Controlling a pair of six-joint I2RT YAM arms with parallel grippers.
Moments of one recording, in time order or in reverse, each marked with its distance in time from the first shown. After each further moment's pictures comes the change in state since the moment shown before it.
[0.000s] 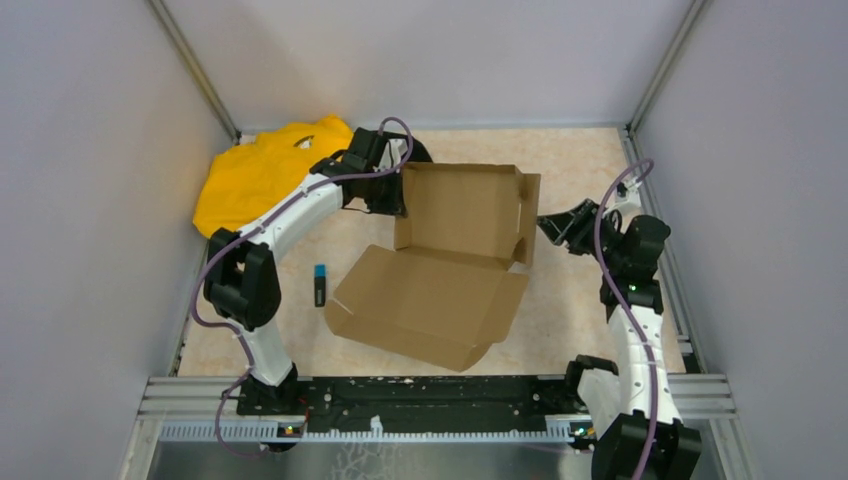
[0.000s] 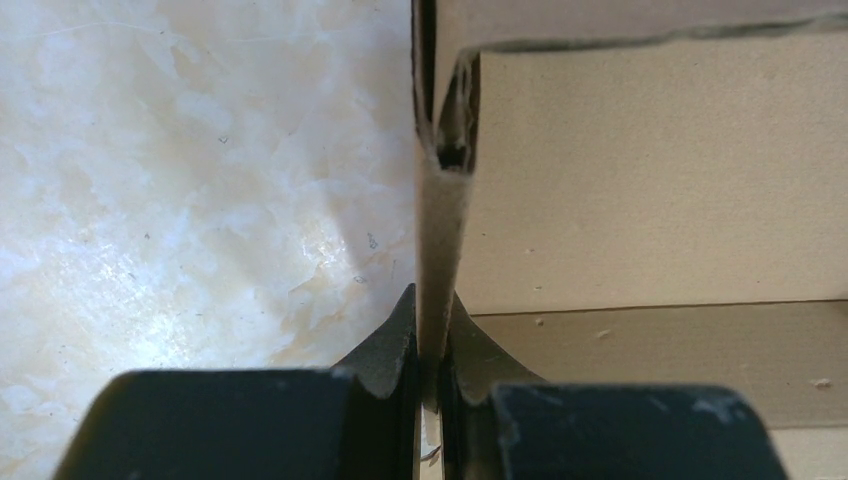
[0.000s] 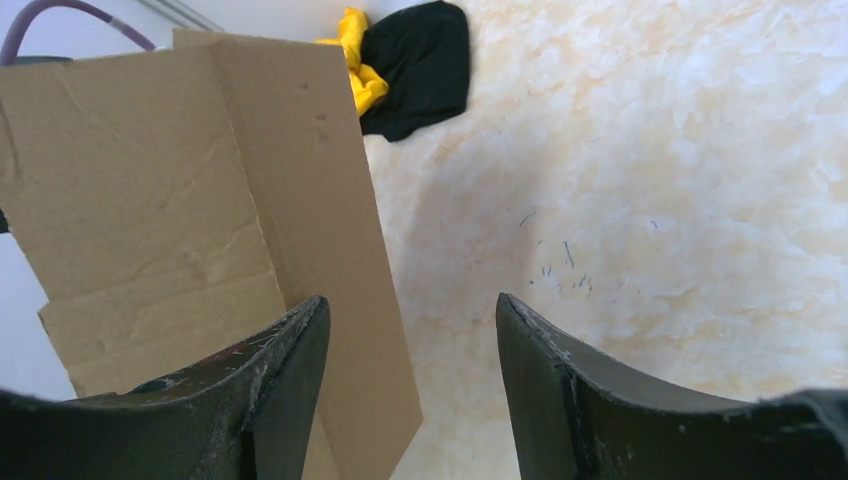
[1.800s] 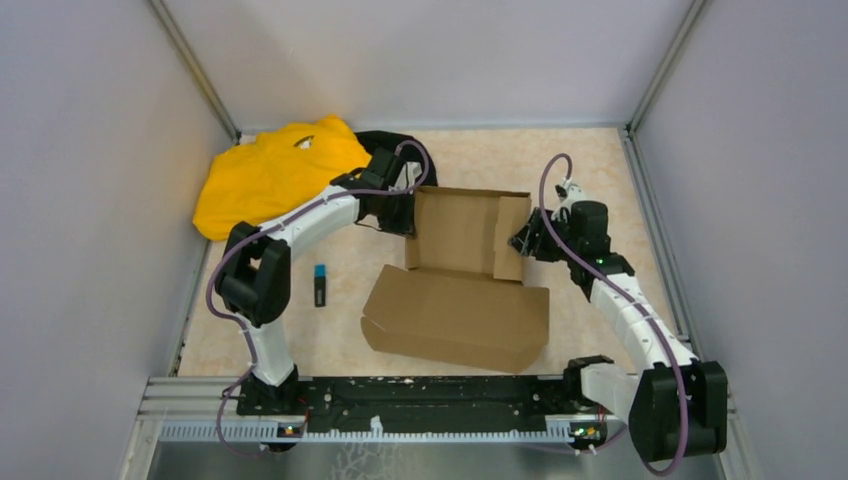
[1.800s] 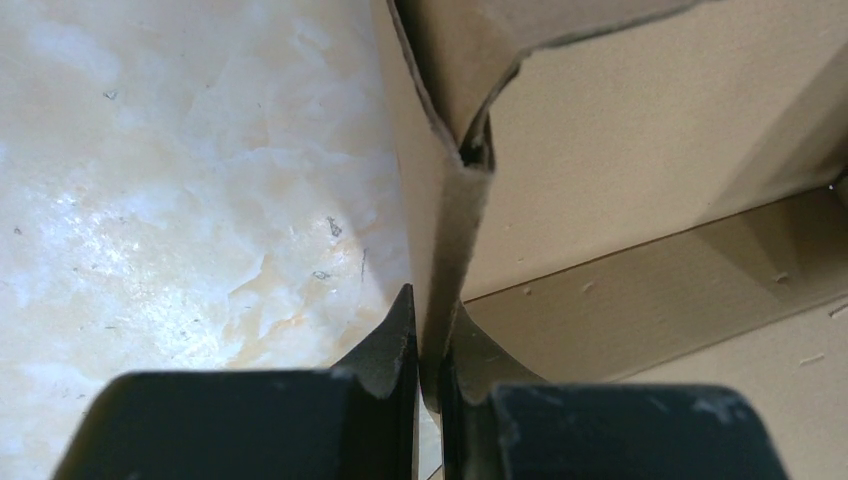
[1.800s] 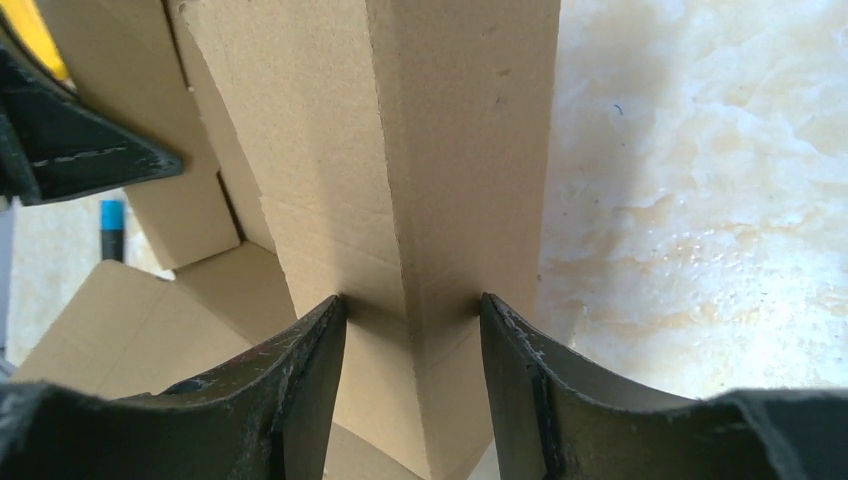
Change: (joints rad) left arm -0.066 0.050 -0.094 0.066 0.007 -0.027; right arm 0.346 0.222 0.072 -0.201 0.362 -0.200
